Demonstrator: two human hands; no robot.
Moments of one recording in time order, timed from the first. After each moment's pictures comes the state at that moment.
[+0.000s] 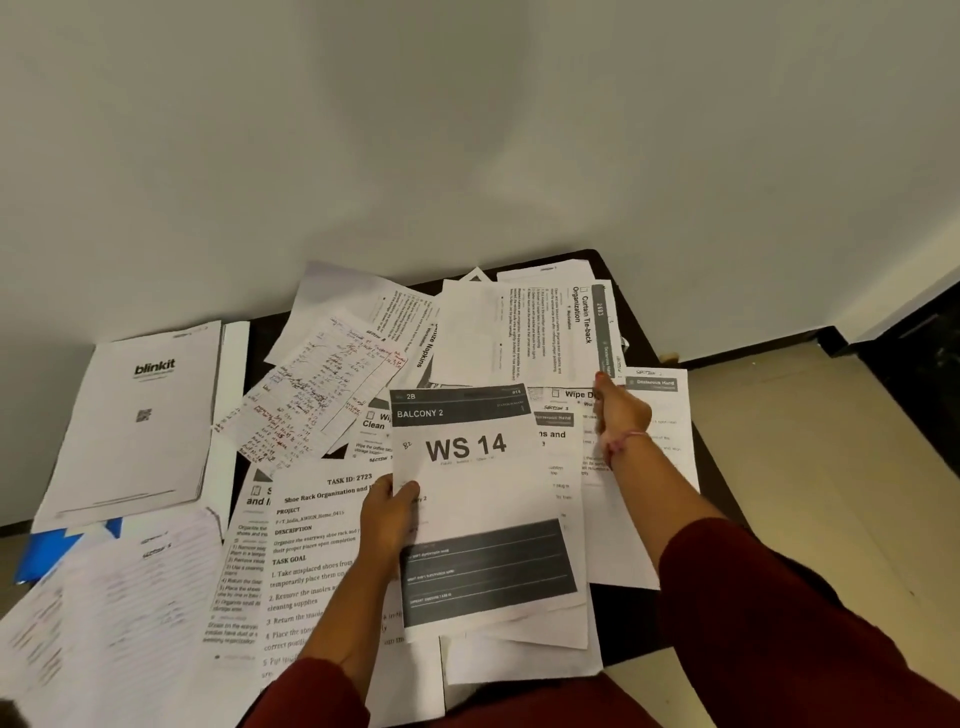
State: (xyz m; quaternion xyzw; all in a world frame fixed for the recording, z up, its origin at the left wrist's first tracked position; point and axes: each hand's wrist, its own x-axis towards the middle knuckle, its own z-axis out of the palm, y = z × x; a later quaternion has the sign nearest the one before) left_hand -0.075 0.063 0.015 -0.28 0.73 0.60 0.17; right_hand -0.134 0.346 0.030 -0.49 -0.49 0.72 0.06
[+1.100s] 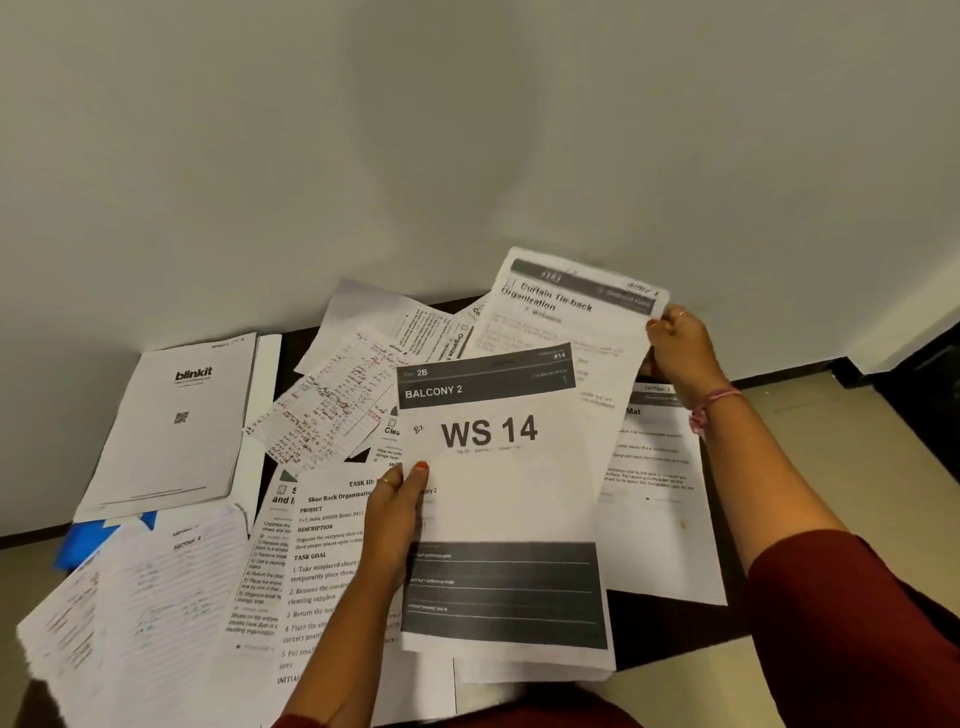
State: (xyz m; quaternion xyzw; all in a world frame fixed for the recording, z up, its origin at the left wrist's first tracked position) left_hand -0.051 0.059 0.071 -0.22 0.65 0.72 0.11; right_hand -0.149 0.391 0.128 -0.22 -0.75 0.62 0.07
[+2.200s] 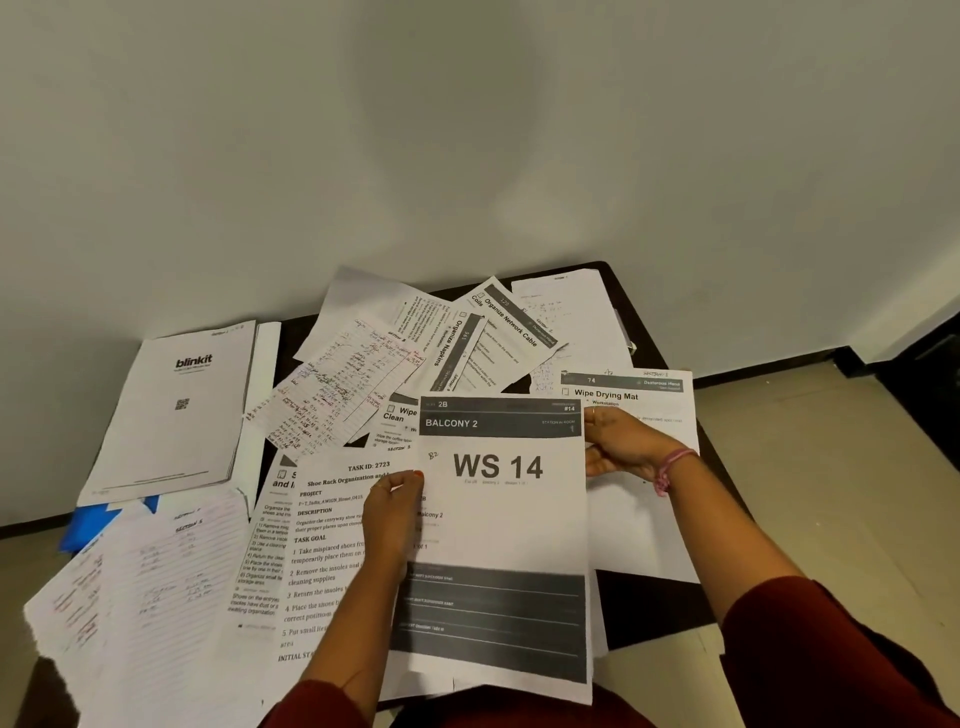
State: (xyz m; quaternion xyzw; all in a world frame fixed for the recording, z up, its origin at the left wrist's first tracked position) left_hand -0.043 0.055 0.037 -0.30 0.69 0.65 0.10; right_hand -0.078 0.338 0.083 -0.16 -0.68 0.65 -0.30
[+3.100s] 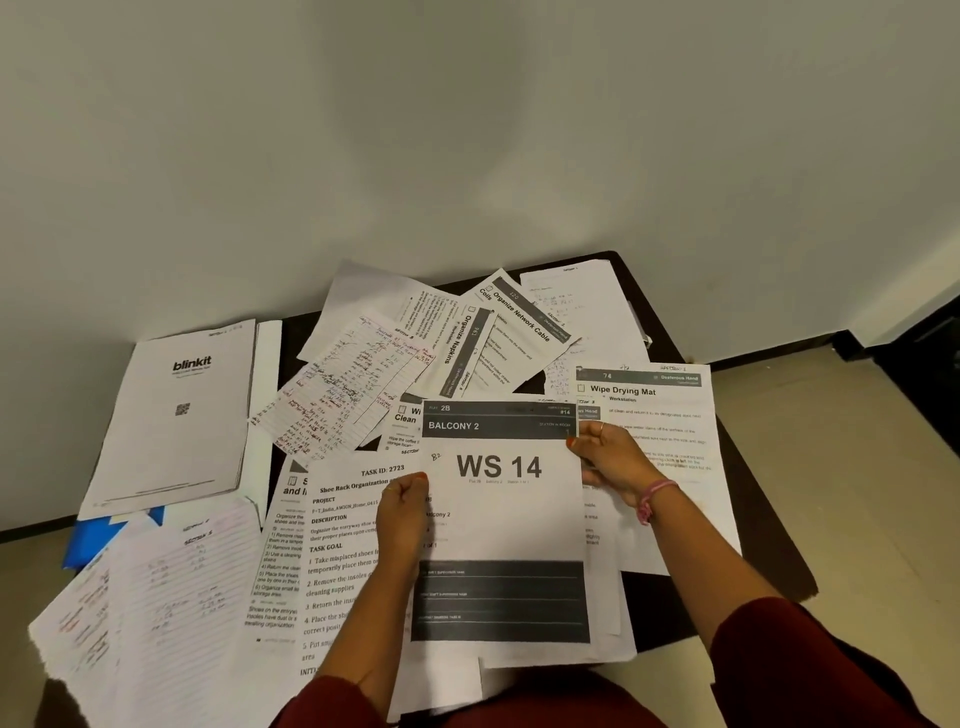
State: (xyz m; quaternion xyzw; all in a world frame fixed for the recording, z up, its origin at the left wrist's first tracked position) left_hand -0.054 0.044 0.031 -0.27 0.72 0.63 0.11; right_hand -0.073 0.303 0.039 -0.26 -0.67 0.67 -0.19
